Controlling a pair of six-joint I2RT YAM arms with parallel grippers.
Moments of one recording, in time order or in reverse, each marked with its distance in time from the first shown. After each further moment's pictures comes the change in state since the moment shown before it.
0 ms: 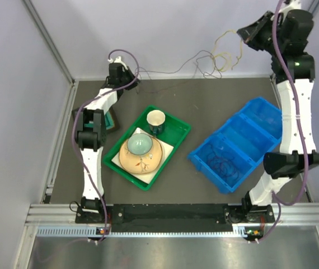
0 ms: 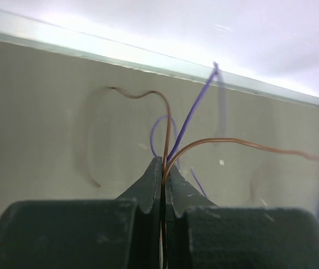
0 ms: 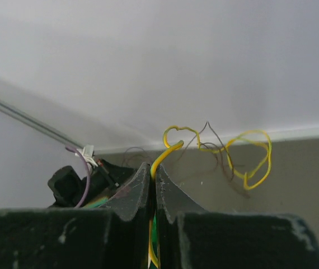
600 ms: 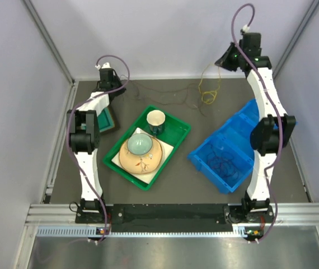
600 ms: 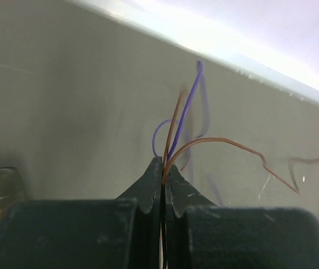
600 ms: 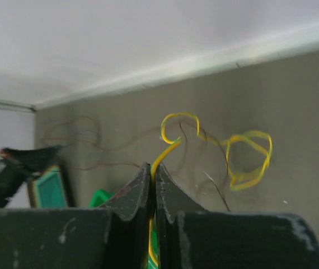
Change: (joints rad) left arm 0.078 -0.087 -0.148 -0.062 -0.203 0.084; right arm 0.031 0.381 -0.048 0.017 -0.031 0.006
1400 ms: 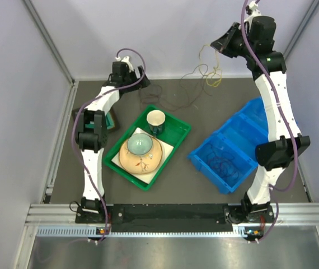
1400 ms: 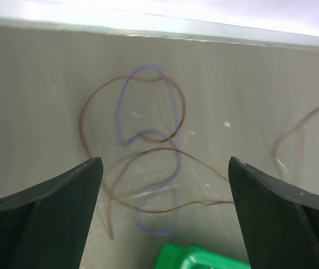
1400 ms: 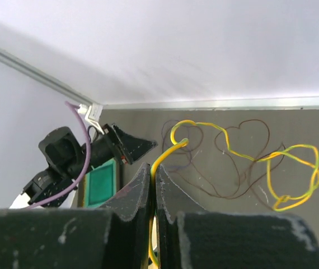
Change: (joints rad) left arm -0.106 0.061 0.192 -0.133 0.209 0.085; right arm 0.097 -0.219 0.027 -0.007 -0.020 -0.011
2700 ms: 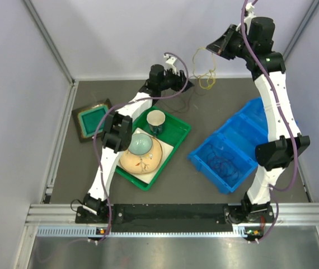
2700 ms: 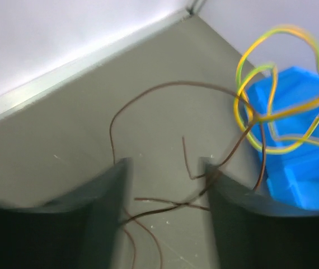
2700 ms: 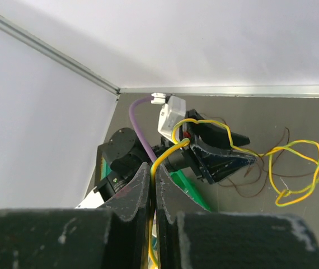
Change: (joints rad) left arm -0.278 0.232 0.241 0.391 0.280 0.092; right arm 0.005 -0.001 -0.008 -0.010 -0.108 0.031
